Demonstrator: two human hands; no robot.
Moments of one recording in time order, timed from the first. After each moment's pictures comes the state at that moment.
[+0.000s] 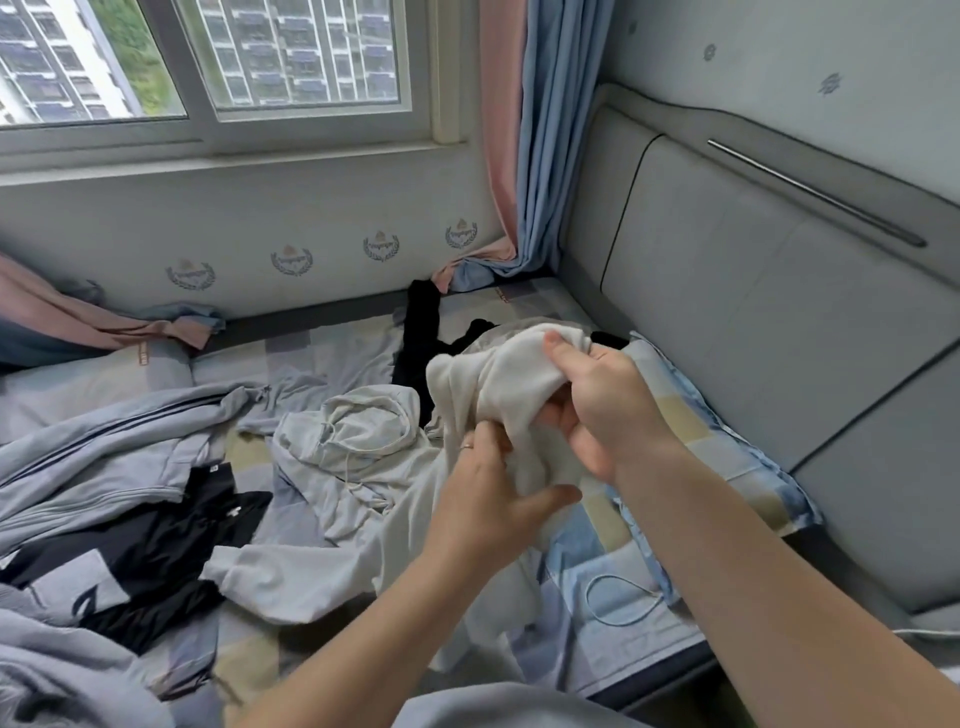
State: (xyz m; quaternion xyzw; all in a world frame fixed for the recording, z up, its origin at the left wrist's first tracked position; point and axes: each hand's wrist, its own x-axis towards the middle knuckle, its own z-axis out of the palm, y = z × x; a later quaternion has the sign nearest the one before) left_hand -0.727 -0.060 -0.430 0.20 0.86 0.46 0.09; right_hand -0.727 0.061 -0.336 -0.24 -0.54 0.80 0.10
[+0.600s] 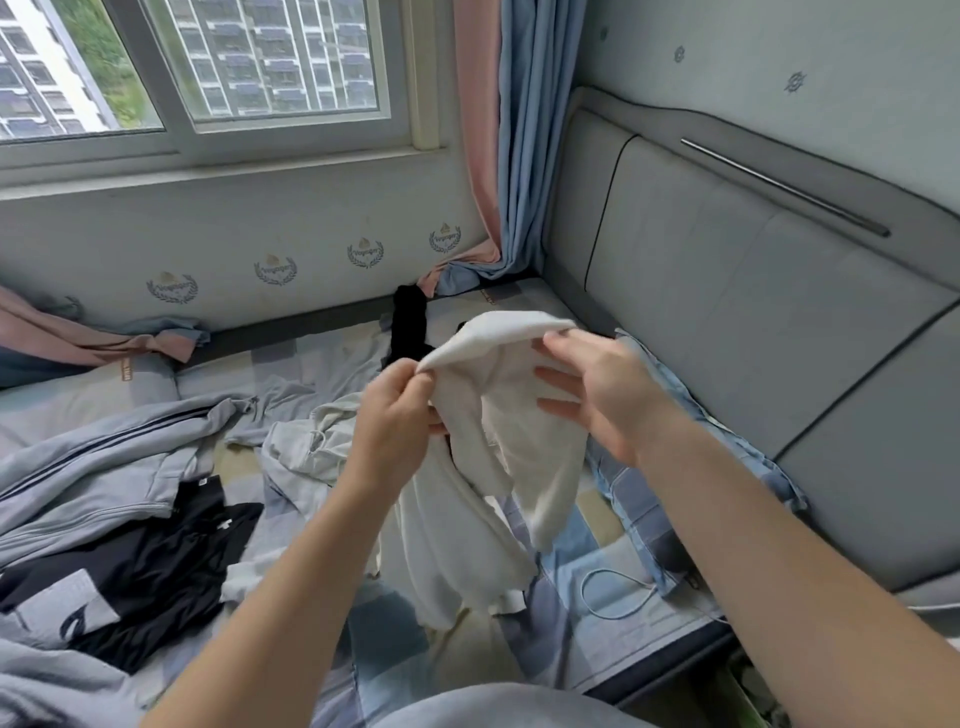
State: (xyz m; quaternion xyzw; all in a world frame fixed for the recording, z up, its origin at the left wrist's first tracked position) left_hand -0.784 -0.089 -0.383 0.09 0.73 0.67 0.08; right_hand -0.723 0.096 -0.343 -0.22 -0.65 0.72 0.04
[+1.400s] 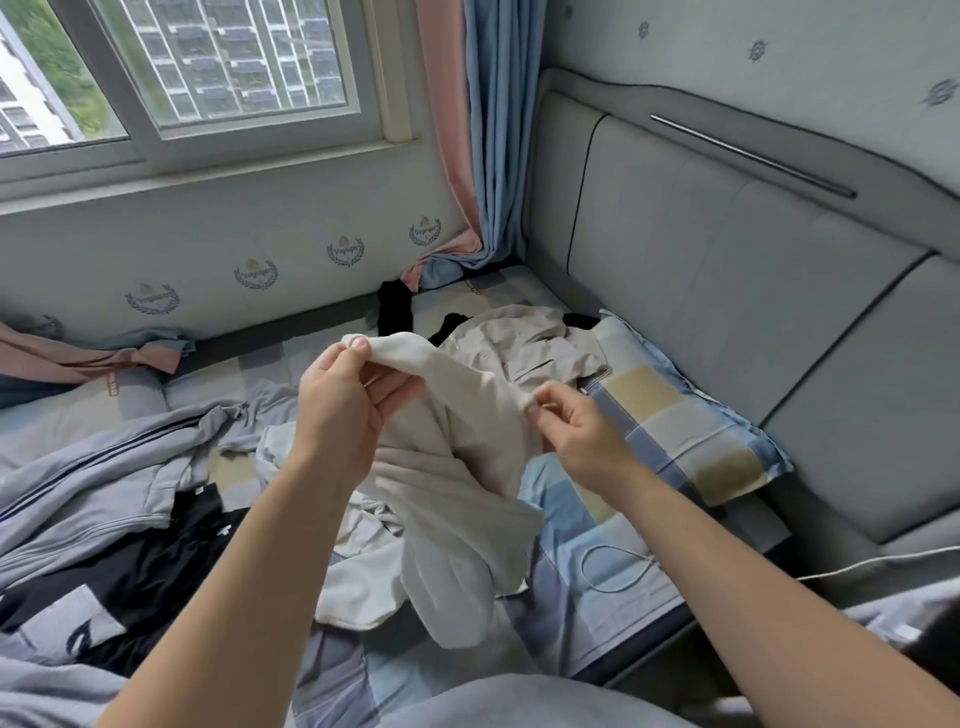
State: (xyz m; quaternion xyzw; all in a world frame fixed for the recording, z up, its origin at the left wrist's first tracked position) left_hand -0.794 -0.102 -0.373 -0.01 0.53 0.83 0.14; right_hand -0.685 0.099 -0.419 -0.12 -0.78 0.61 0.08
